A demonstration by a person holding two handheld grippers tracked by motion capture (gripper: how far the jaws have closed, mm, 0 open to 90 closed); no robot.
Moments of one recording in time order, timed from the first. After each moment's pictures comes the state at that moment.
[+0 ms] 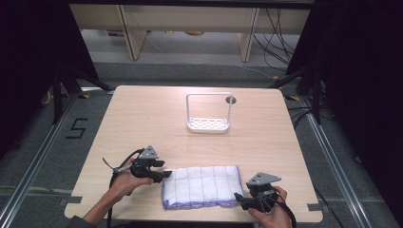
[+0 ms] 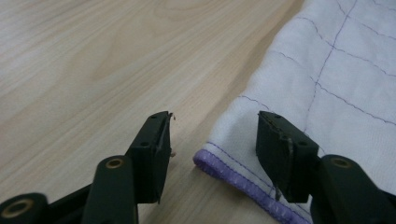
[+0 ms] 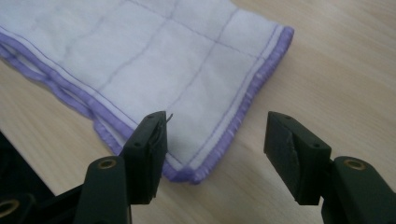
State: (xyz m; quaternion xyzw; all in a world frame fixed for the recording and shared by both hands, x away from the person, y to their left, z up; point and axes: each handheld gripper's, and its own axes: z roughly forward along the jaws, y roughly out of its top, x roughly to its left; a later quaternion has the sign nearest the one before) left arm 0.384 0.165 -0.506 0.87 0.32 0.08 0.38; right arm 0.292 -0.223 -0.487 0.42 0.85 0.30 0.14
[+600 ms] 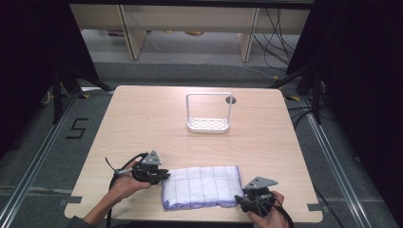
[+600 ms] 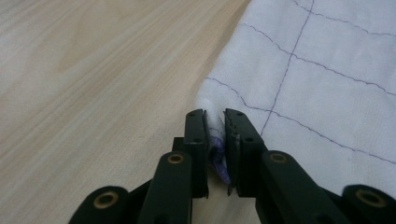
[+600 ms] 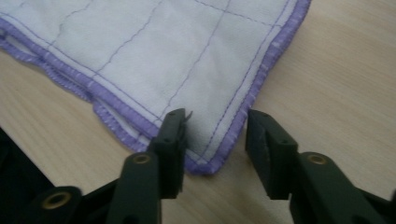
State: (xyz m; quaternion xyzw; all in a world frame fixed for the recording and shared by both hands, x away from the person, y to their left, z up) left arm 0.374 0.160 -0.507 0.89 0.28 0.07 0.36; right arm 0.285 -0.220 -0.498 0.43 0.85 0.30 0.12
